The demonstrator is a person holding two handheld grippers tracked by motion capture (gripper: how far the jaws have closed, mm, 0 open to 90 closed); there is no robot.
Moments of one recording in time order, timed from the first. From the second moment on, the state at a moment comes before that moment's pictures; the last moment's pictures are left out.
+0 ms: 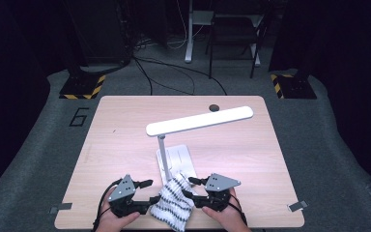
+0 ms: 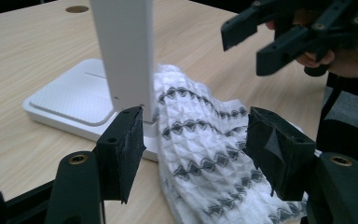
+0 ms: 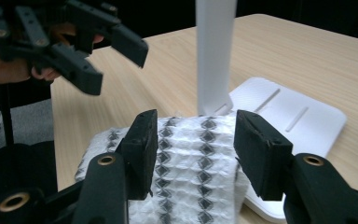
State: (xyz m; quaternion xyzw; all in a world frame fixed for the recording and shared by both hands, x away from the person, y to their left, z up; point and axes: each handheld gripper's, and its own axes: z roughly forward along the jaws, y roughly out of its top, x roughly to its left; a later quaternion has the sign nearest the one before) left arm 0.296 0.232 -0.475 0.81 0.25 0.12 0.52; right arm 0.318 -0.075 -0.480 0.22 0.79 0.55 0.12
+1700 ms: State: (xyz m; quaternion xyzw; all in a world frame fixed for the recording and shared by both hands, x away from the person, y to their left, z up) left arm 0.317 0.177 -0.511 0.88 0.15 0.04 0.45; right arm 0.309 -0.133 -0.481 0.30 0.76 0.55 0.16
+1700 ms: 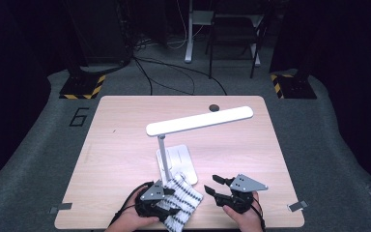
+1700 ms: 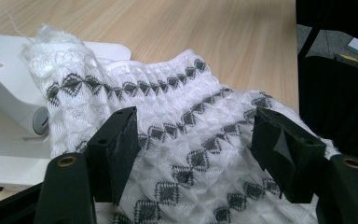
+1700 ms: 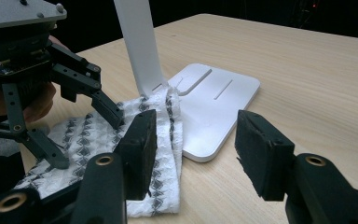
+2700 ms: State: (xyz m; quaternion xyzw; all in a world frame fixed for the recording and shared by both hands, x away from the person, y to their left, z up) left arm 0.317 0.167 -0.525 0.90 0.16 0.05 0.41; right arm 0.310 -0.132 -0.482 0.30 0.76 0.55 0.16
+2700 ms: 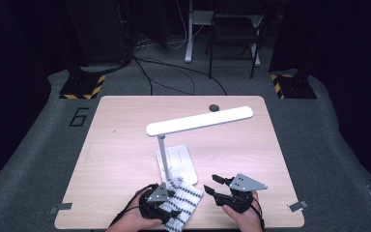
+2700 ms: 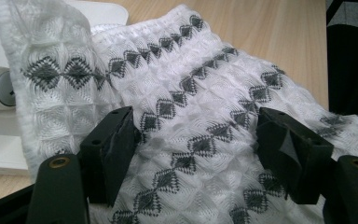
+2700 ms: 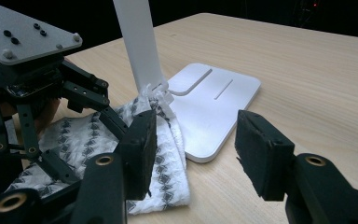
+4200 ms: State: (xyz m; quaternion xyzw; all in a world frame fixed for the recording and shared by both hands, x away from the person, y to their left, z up) left arm 0.307 0.202 -0.489 0.86 0.22 0.07 0.46; right arm 0.319 -0.132 -0.486 0.32 0.76 0.55 0.16
